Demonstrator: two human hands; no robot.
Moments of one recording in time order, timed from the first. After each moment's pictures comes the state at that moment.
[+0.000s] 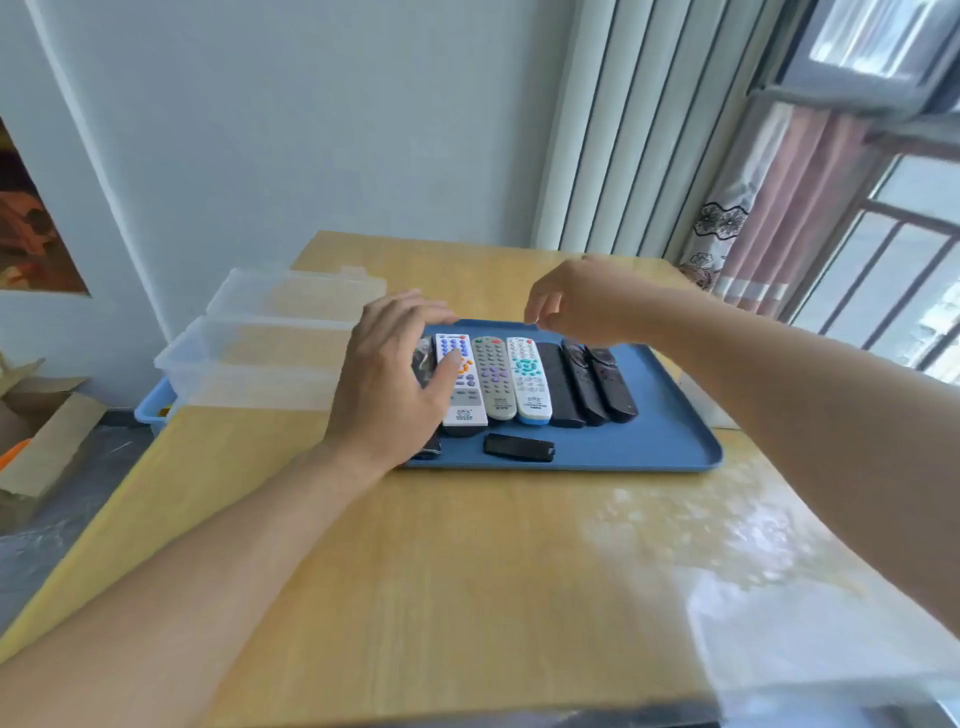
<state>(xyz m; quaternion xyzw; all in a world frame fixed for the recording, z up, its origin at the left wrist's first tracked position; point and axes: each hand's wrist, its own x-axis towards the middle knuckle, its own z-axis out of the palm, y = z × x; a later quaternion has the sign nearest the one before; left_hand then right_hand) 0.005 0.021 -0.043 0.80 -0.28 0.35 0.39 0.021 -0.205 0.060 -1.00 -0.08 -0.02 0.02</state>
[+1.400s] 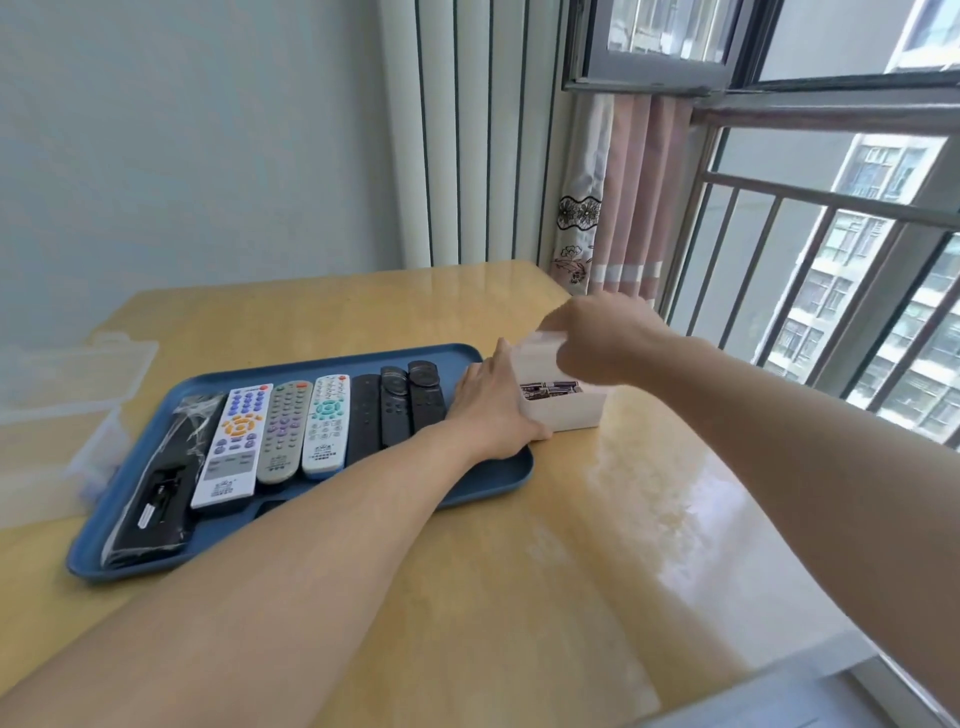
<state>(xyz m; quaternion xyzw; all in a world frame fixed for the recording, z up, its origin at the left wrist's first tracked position) 0.010 -0.274 -0.051 0.90 -0.31 -0.07 0.29 -0.043 -0.416 0.028 -0.99 0.08 -0.10 -0.04</state>
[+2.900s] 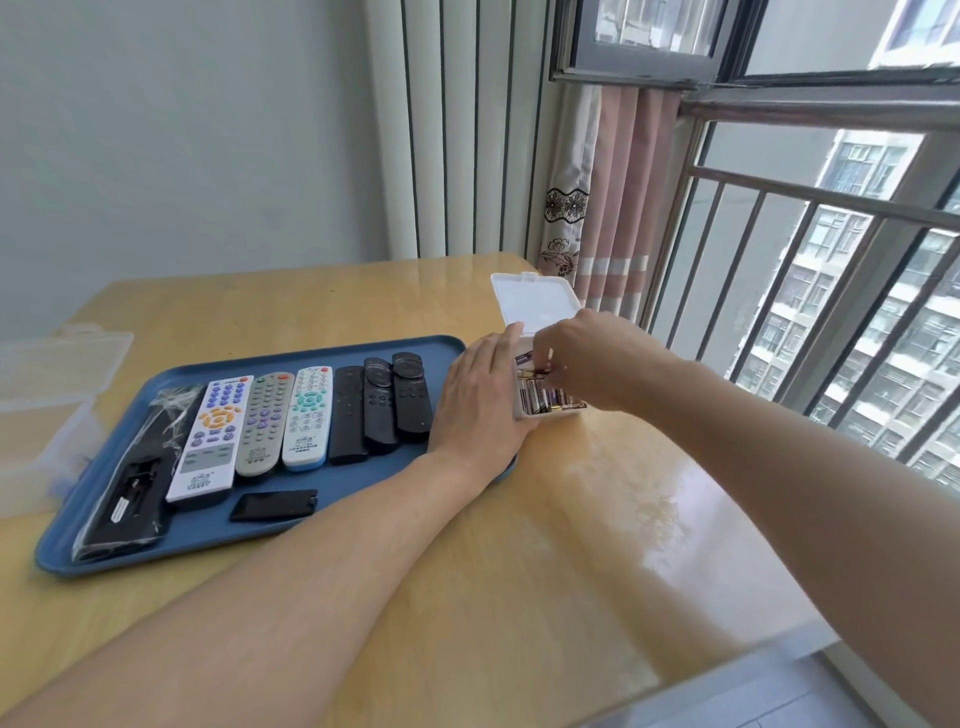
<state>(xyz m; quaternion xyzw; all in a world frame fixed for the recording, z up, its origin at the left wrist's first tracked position) -0.015 -0.272 -0.068 0.86 -0.38 0.15 0.30 -0.064 -0.416 0.013 -0.99 0.01 -0.06 -0.11</state>
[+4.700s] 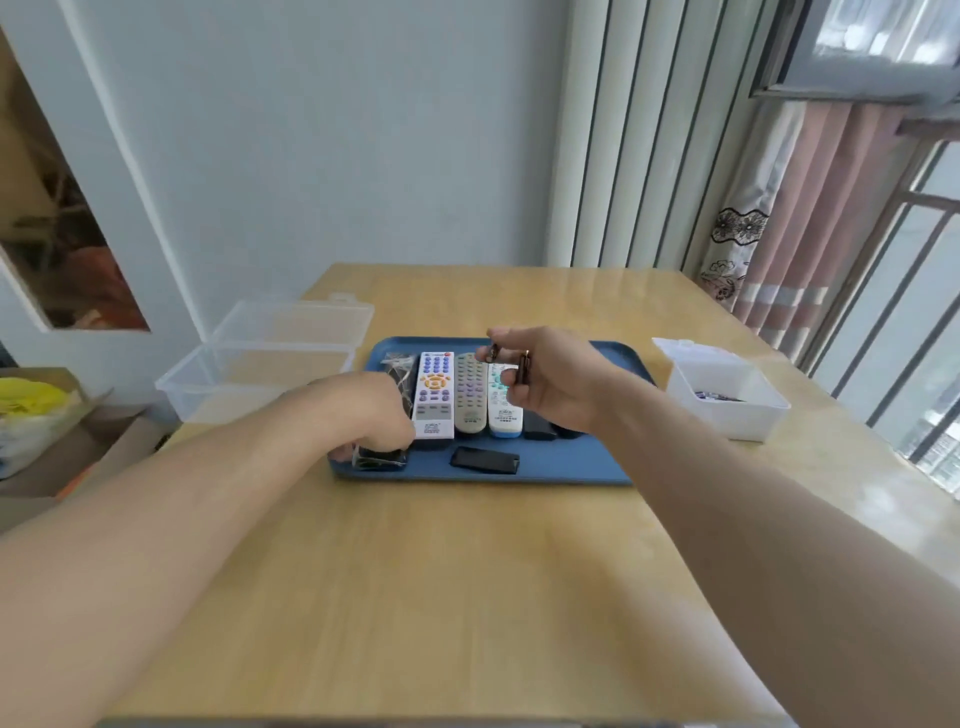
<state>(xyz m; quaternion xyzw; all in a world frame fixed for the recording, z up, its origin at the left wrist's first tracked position) -0.002 -0.011 0.009 0.99 -0.01 -0.14 -0.03 -0.011 -0.207 0.008 -0.63 0.07 0.11 0.77</state>
